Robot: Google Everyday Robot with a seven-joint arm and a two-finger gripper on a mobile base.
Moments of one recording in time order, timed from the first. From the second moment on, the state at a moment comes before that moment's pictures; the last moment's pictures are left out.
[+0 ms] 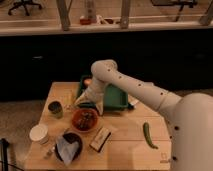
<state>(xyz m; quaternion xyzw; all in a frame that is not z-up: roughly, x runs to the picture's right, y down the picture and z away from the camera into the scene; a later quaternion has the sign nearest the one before) -0.084 0.108 0.765 -0.22 -0.42 -0.50 0.73</state>
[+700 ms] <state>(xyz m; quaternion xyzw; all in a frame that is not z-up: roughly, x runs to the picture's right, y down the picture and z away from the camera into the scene) -0.086 0.104 0.763 -0.20 -0.42 -0.51 0.72</state>
